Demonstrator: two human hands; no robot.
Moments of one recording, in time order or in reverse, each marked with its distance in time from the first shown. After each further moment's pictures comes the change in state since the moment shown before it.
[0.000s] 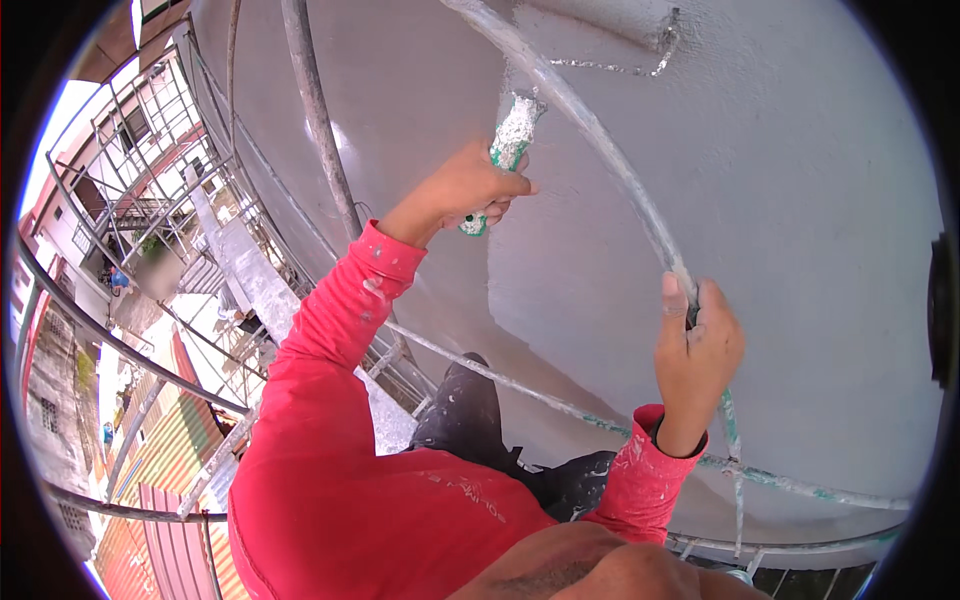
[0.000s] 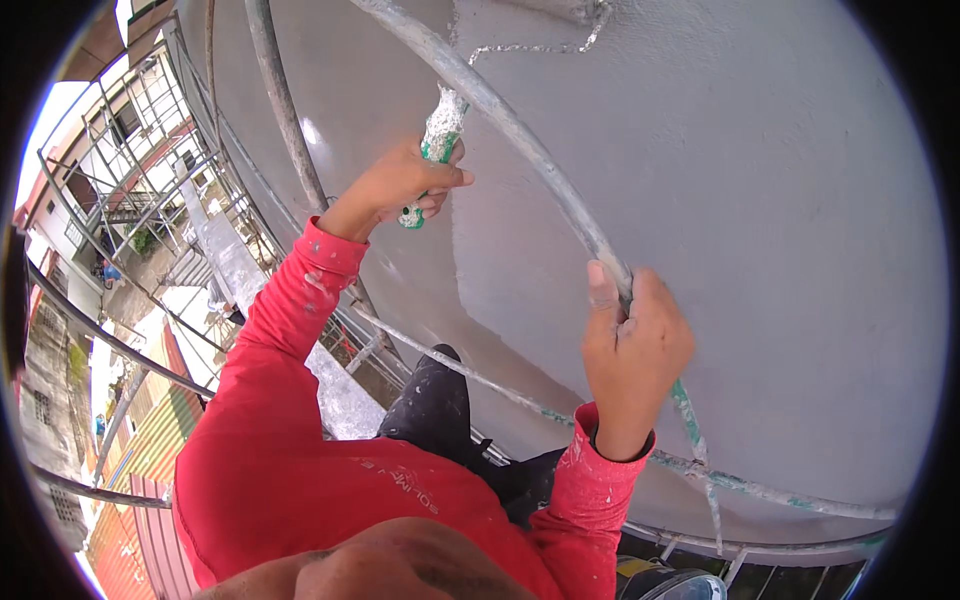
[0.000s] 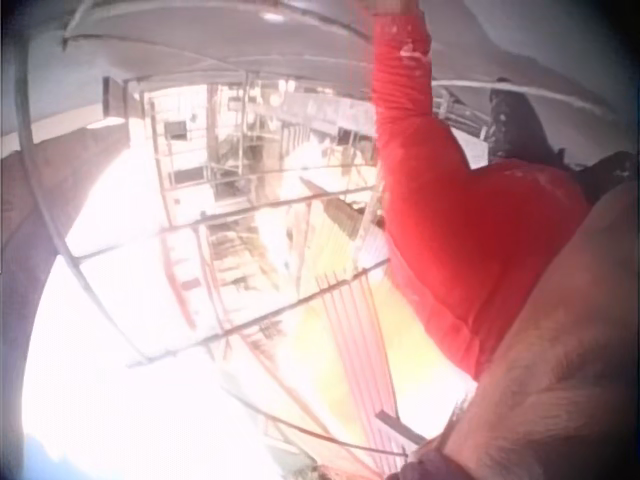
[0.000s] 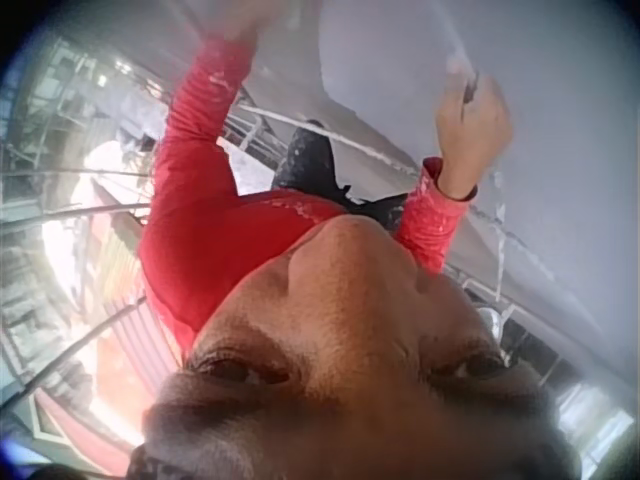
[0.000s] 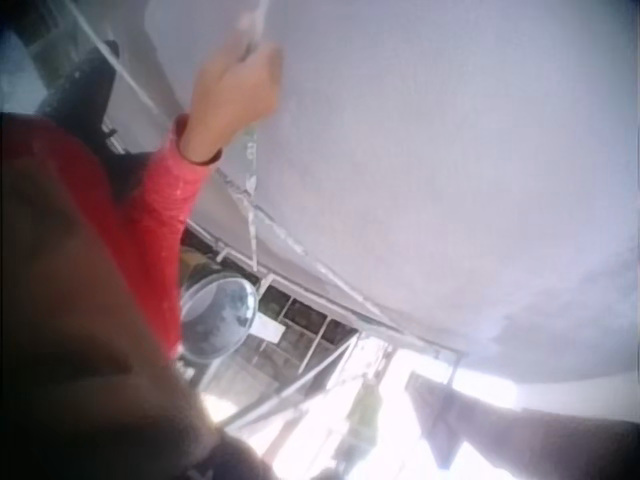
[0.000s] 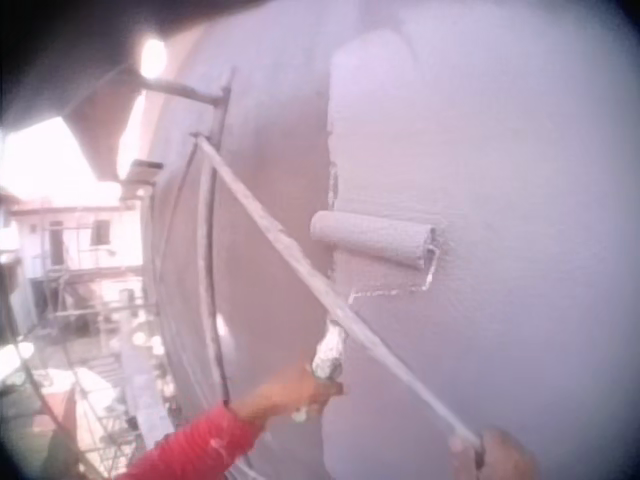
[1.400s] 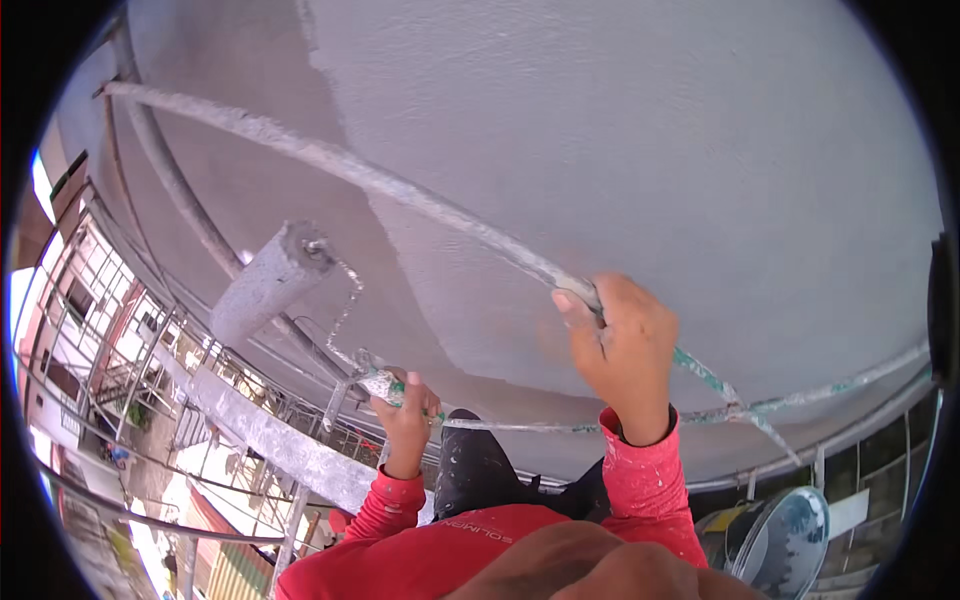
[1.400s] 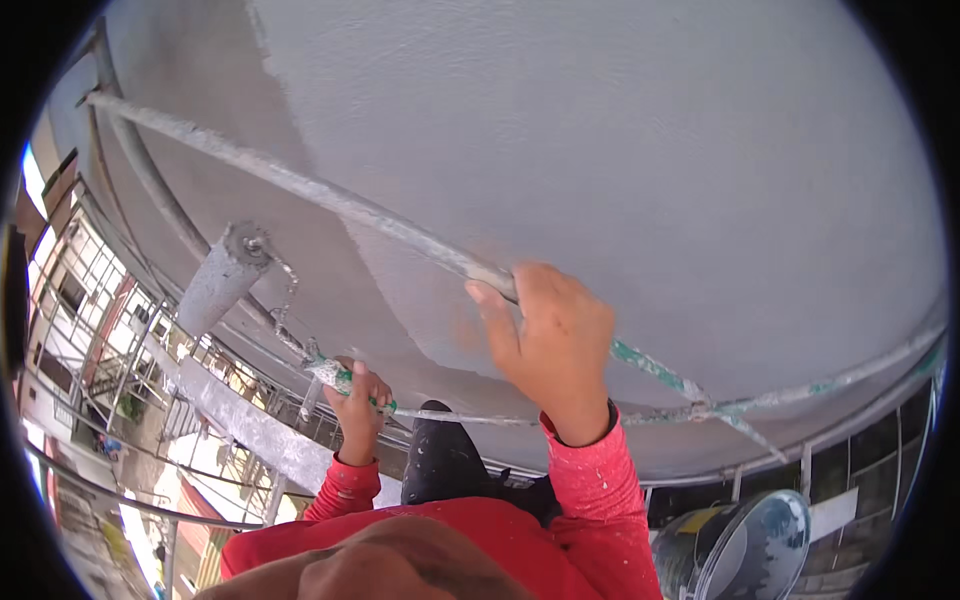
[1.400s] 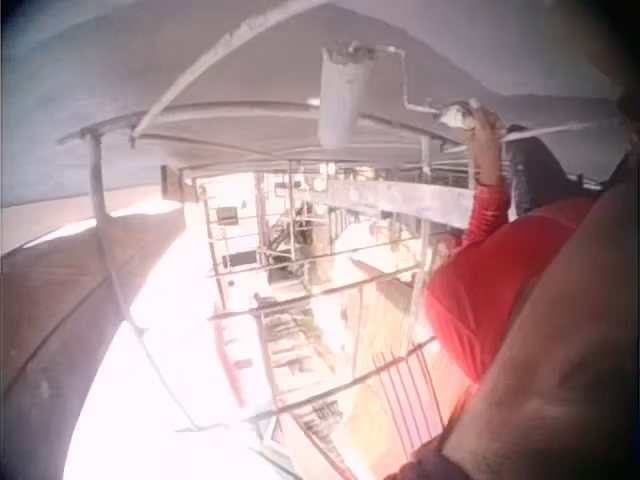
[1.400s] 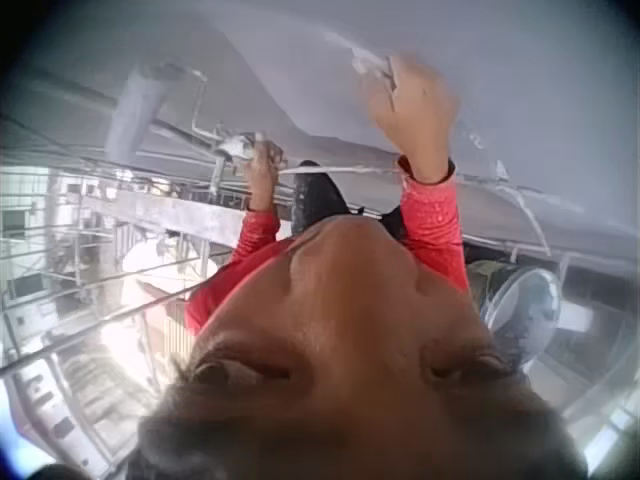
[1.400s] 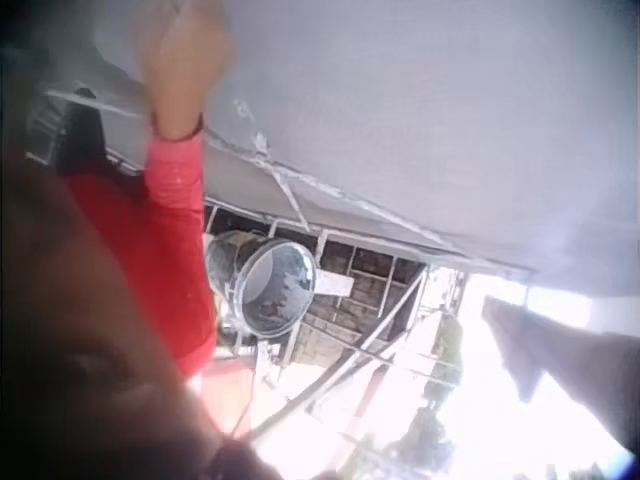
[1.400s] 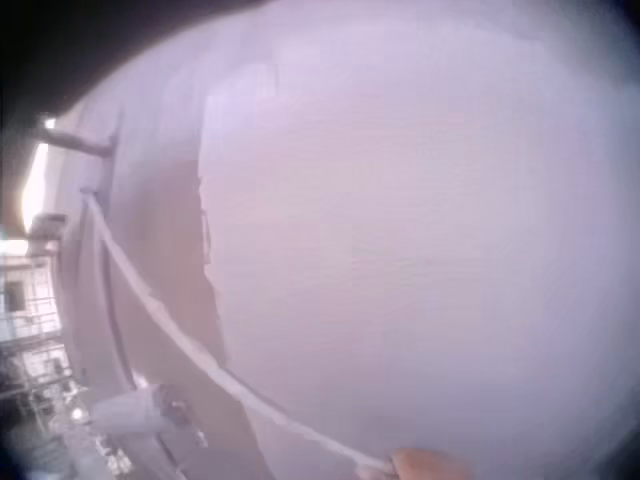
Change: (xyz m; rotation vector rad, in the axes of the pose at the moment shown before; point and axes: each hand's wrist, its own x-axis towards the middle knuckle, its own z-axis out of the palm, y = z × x) left_hand -0.115 -0.153 0.080 -0.488 0.502 0.188; right_hand 0.001 0.006 0.002 0.046 0.066 -0.020
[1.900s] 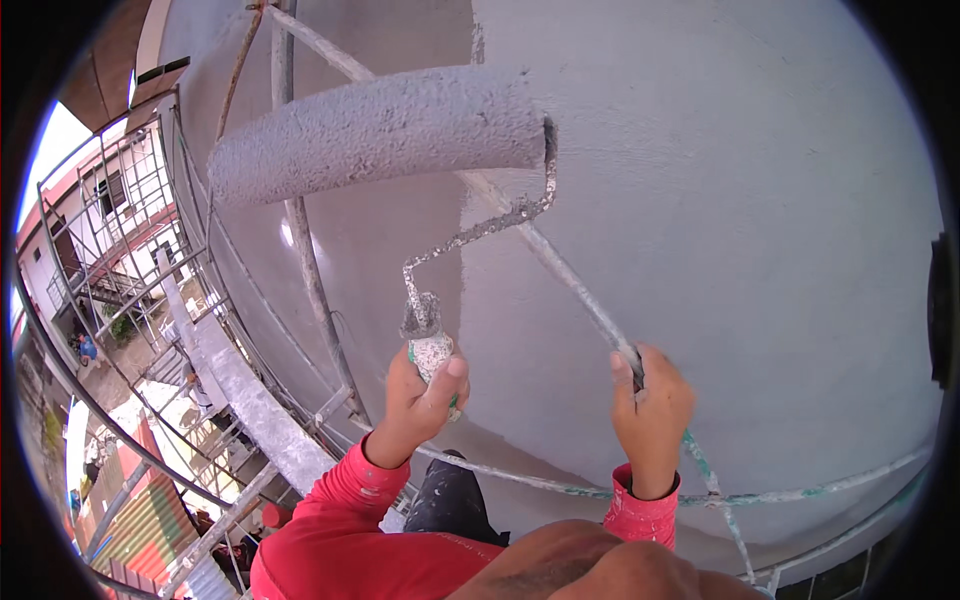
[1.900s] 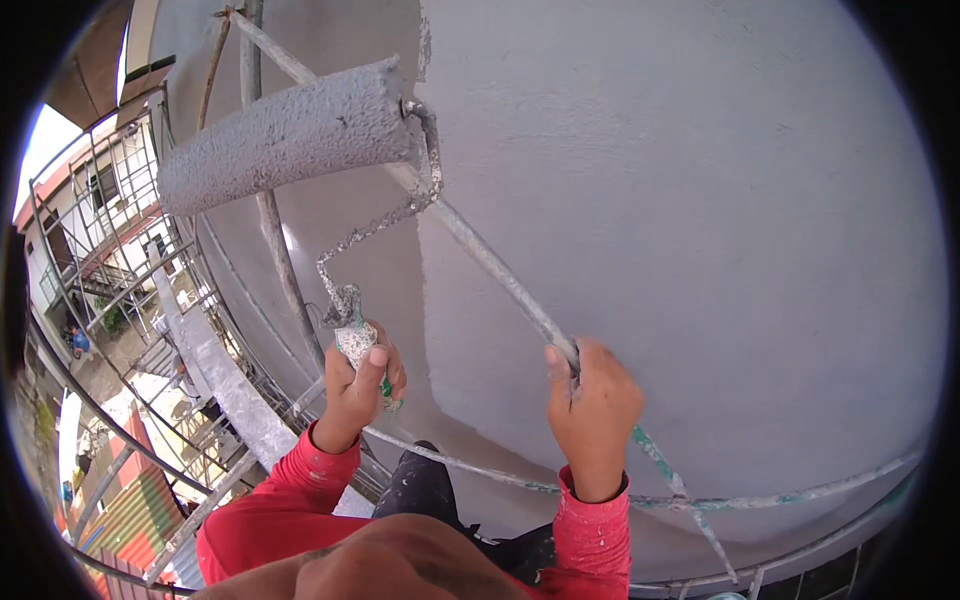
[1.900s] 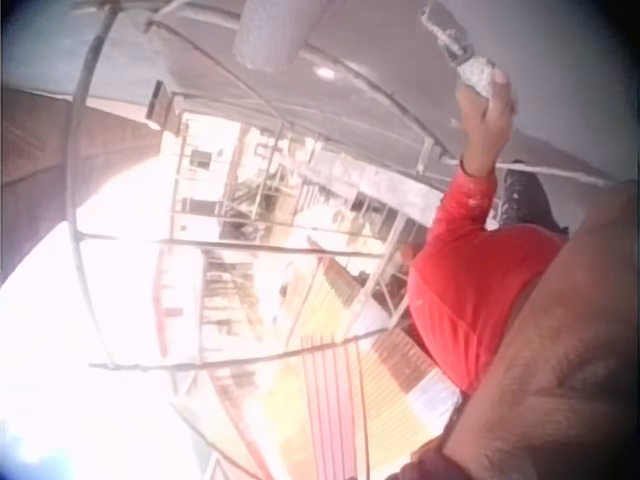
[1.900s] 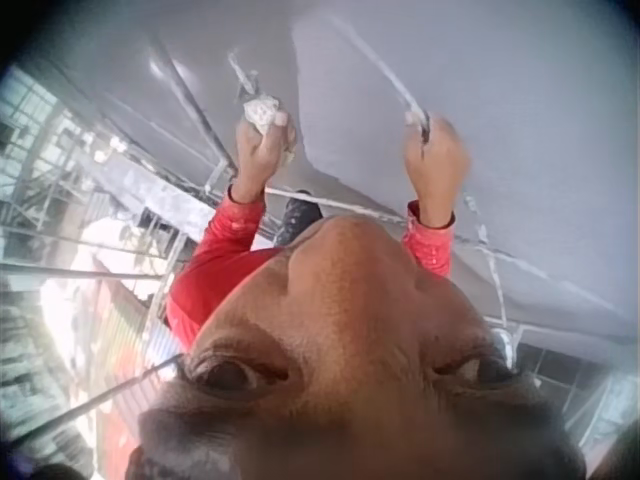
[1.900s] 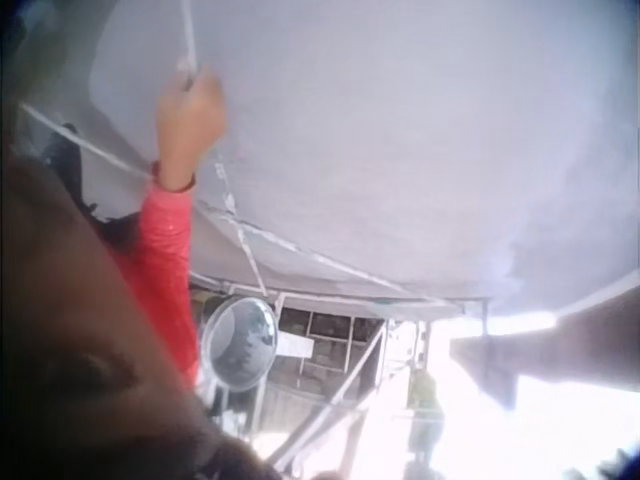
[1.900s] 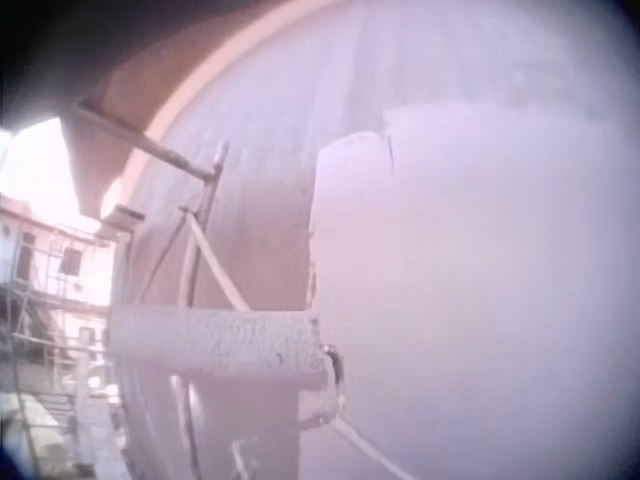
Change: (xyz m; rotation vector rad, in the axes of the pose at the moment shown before) left_hand 0.021 0.124 0.036 0.129 -0.319 0.359; right_hand 0.001 -0.015 -0.009 -0.077 -0.064 -0.053
